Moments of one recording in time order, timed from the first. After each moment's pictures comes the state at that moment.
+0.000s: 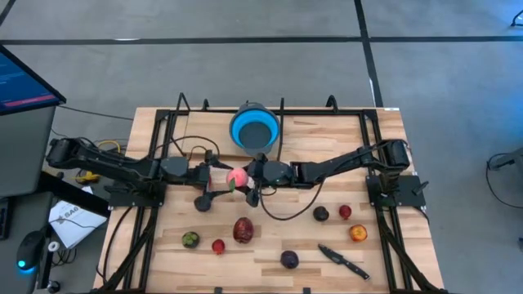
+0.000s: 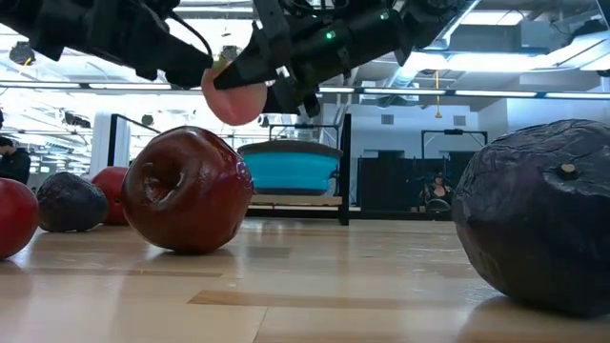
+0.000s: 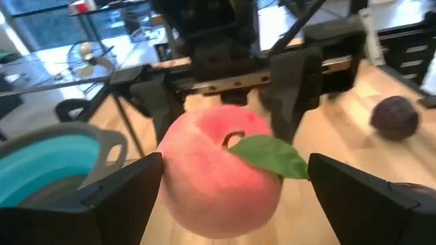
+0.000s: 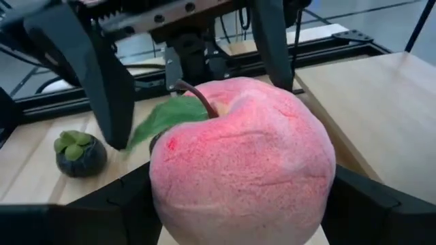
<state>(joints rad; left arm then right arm) -0.09 0.95 0.36 0.33 -0.17 0.15 0.09 1.91 1.21 0.35 0.20 0.21</state>
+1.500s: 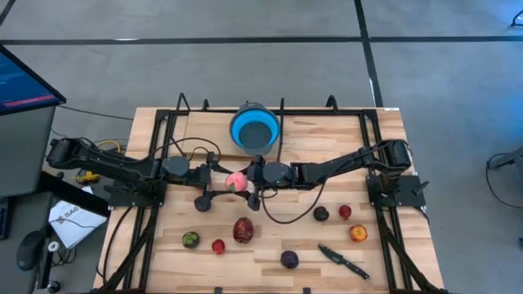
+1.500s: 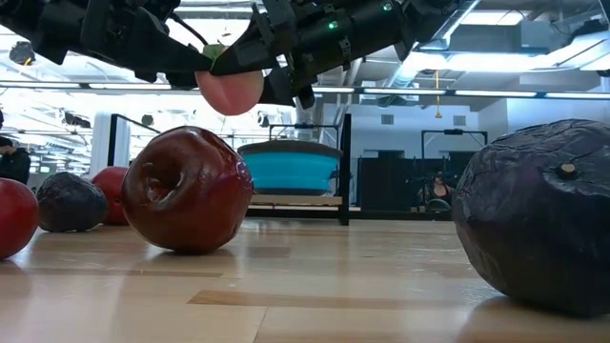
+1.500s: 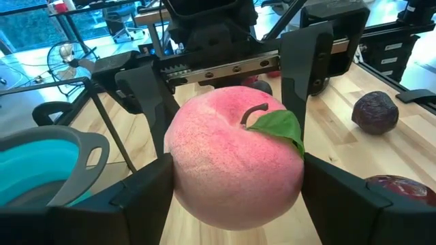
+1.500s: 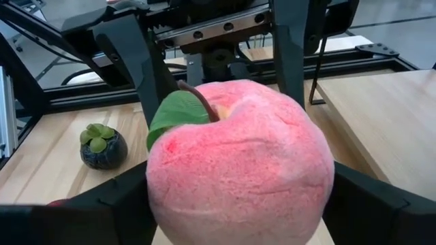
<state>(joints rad) -0.09 0.95 0.36 0.36 -0.08 0.17 0.10 1.91 1.22 0.33 0.15 0.15</state>
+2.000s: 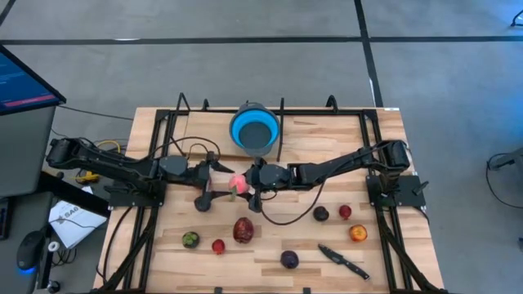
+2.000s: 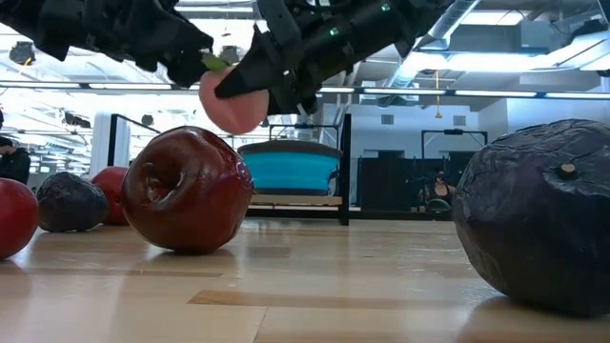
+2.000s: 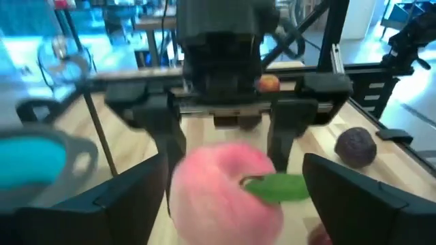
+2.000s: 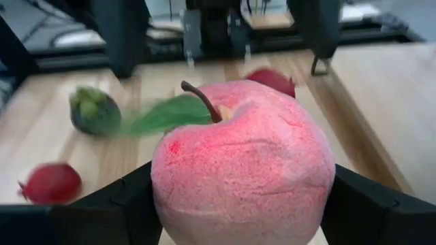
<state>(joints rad) -0.09 0.95 0.37 0.38 -0.06 0.03 0.10 1.91 1.26 0.18 0.15 0.14</state>
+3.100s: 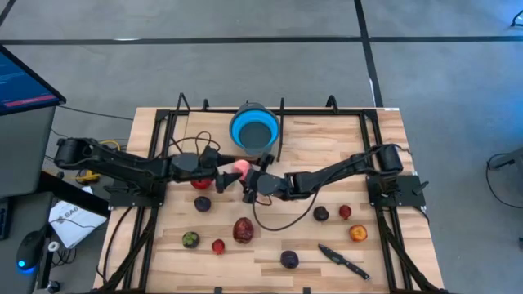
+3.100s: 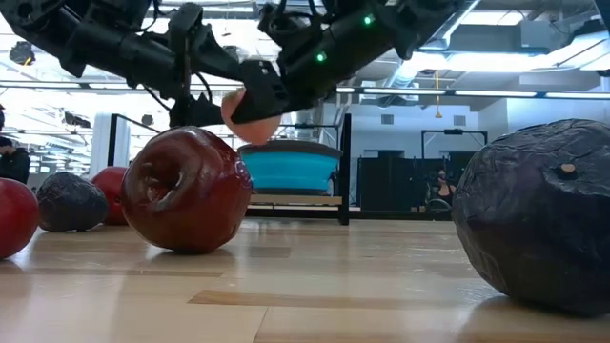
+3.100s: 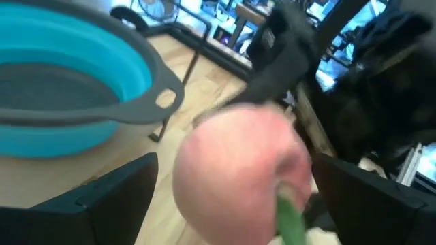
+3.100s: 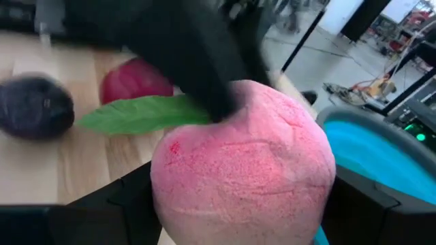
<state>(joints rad) -0.01 1.13 0.38 0.51 -0.27 -0.51 0.15 1.99 1.26 0.28 0.70 -0.09</state>
